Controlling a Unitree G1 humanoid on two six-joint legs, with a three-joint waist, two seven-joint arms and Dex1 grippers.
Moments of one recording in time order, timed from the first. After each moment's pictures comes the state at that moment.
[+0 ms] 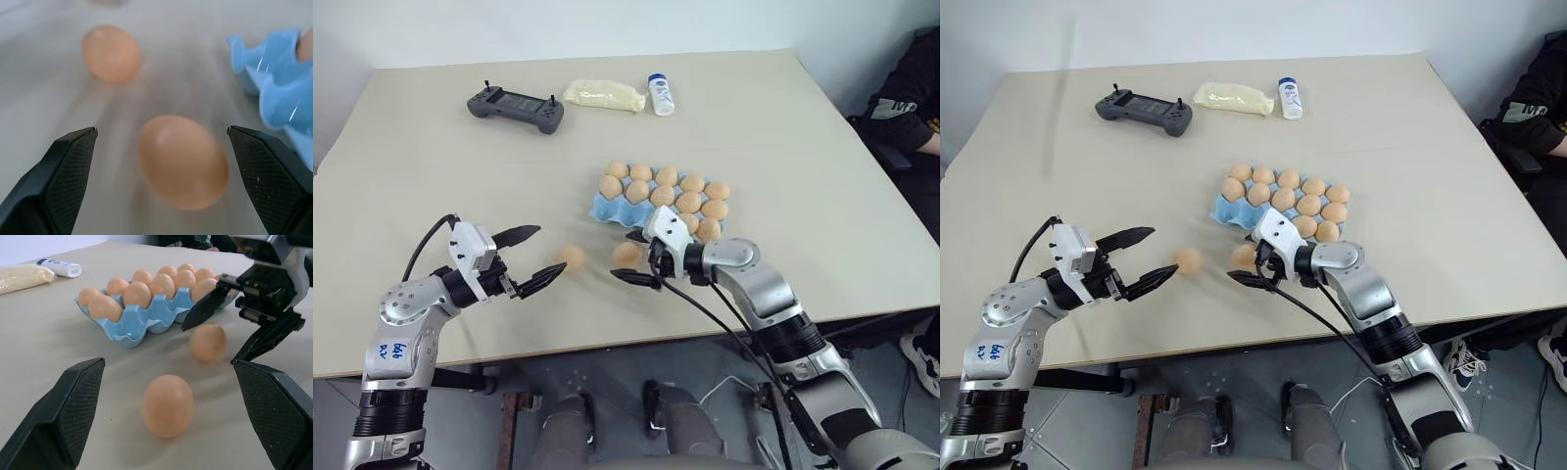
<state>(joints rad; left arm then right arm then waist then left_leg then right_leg) -0.17 0.59 0.20 -0.08 -0.45 0.15 -0.89 -0.62 -0.32 0.31 0.13 0.16 0.42 0.86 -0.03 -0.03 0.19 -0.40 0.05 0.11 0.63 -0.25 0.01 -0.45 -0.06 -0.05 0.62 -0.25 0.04</state>
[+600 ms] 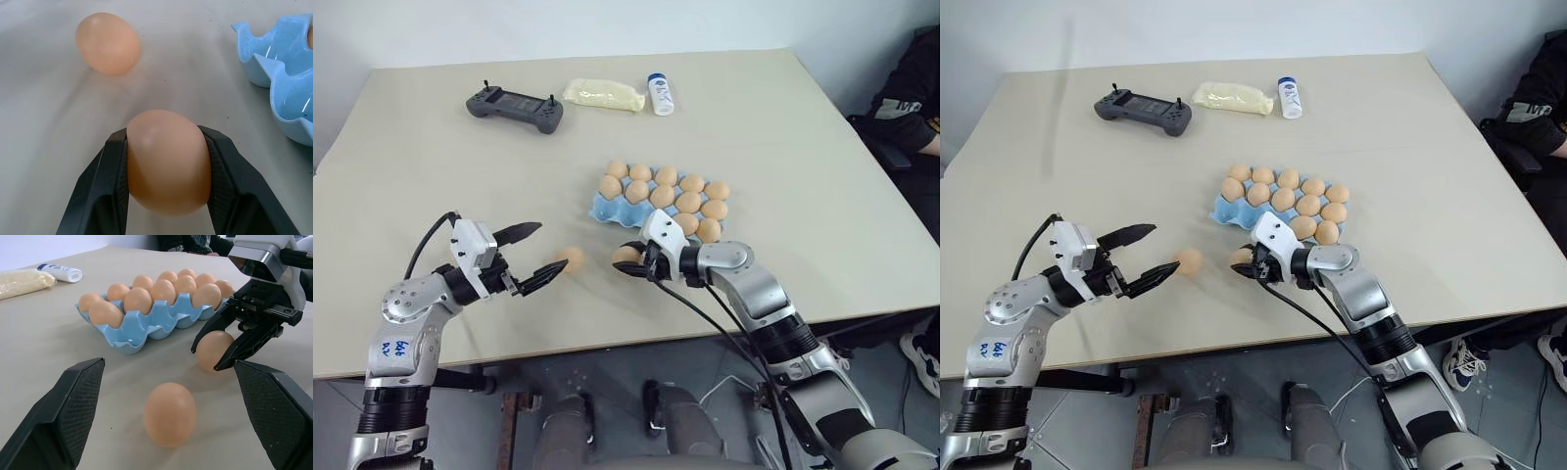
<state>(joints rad) -0.19 0.57 0.20 -0.07 -0.45 0.15 -0.89 -0.62 -0.30 0.31 0.14 0.13 0.43 0.86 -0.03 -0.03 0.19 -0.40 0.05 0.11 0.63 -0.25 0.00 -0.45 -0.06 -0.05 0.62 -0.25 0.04</state>
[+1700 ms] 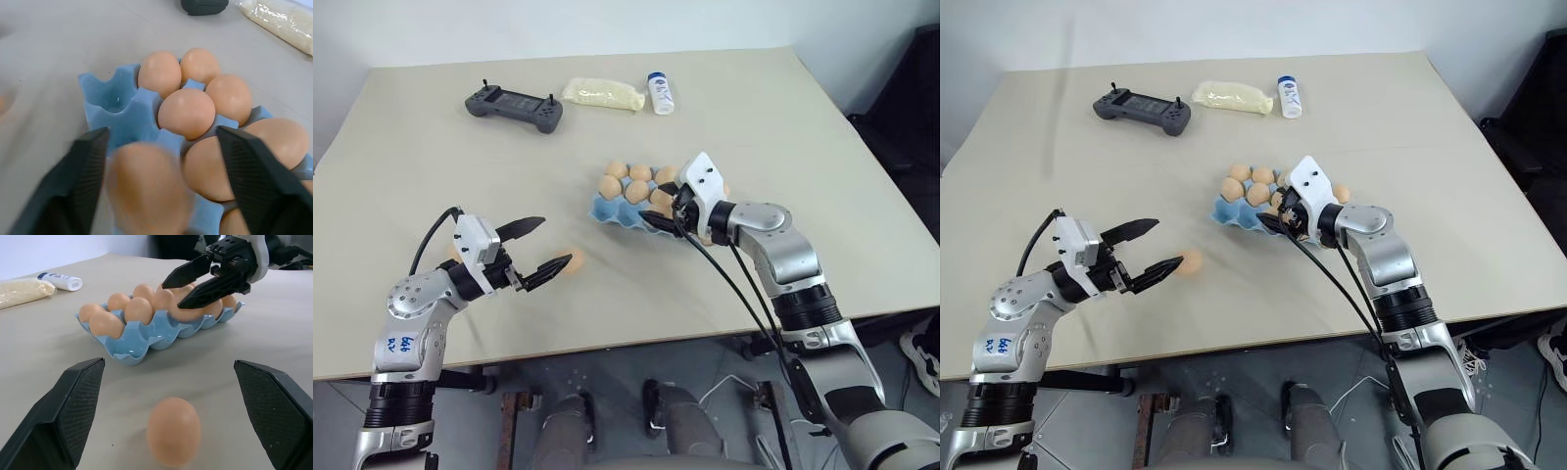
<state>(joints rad) -0.21 0.56 0.19 -0.06 -0.44 0.14 -0.88 -0.76 -0.35 0.15 0.22 0.14 0.42 0.75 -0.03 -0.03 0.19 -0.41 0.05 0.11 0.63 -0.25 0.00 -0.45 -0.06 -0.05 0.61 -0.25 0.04</state>
